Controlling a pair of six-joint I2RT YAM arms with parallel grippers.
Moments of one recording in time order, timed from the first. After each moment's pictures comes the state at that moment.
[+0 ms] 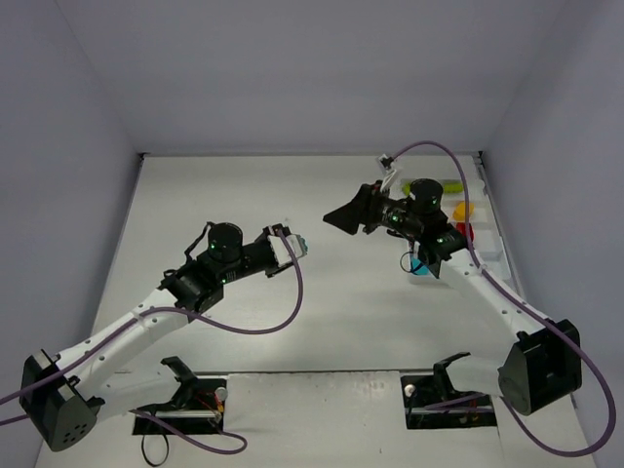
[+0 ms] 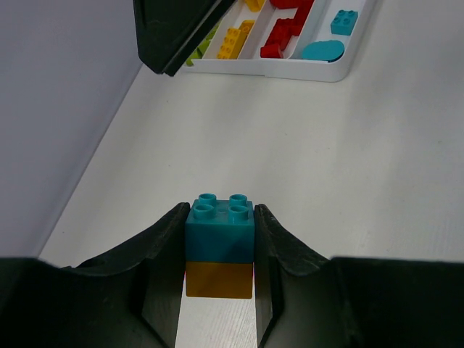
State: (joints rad) left arm -0.72 1.03 0.84 -0.03 0.34 0.49; right arm 0.36 1.25 0.93 0.15 -0.67 0.56
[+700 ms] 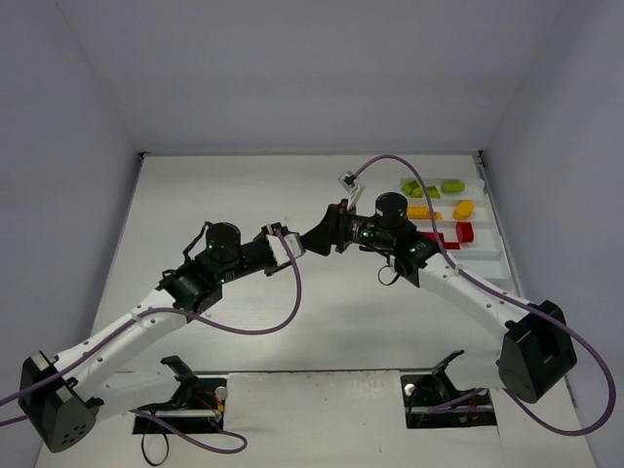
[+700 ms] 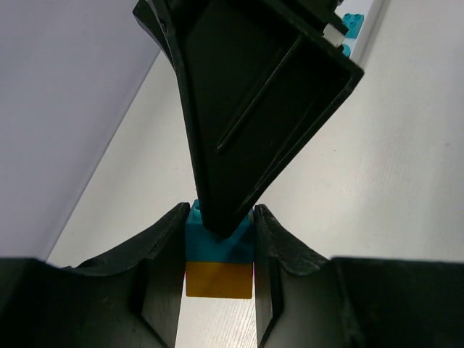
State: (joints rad) left arm -0.72 1.02 0.84 -0.02 0.34 0.50; right arm 0.60 1.31 0.89 0.24 -0.65 0.63
